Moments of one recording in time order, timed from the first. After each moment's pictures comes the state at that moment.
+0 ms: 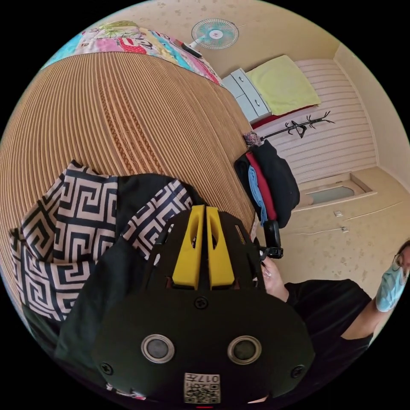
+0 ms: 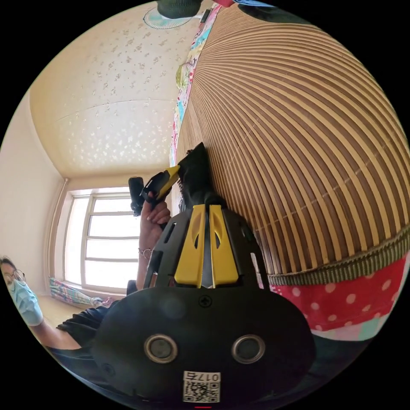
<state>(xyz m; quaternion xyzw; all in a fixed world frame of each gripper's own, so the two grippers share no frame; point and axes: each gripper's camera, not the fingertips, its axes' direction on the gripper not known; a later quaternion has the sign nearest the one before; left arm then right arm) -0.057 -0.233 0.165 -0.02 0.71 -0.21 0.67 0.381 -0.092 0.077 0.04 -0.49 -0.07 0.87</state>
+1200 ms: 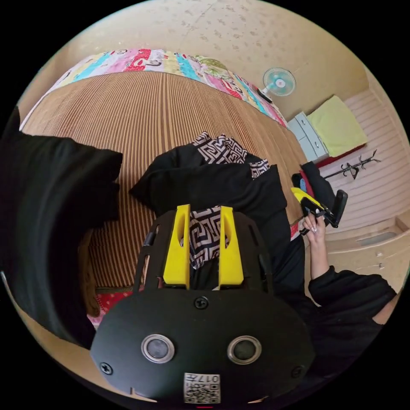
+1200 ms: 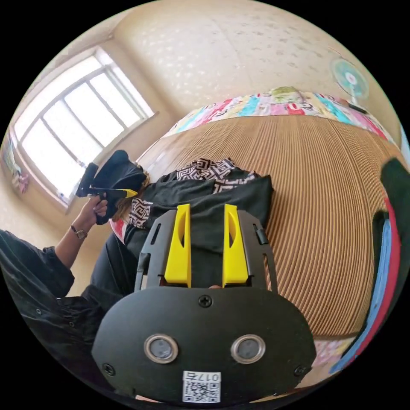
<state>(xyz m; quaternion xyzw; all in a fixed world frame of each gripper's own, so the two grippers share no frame) -0.175 0.117 0.057 -0.08 0.50 -0.42 0.75 0.105 -0.010 -0.056 0.15 -0.18 -0.48 0.84</state>
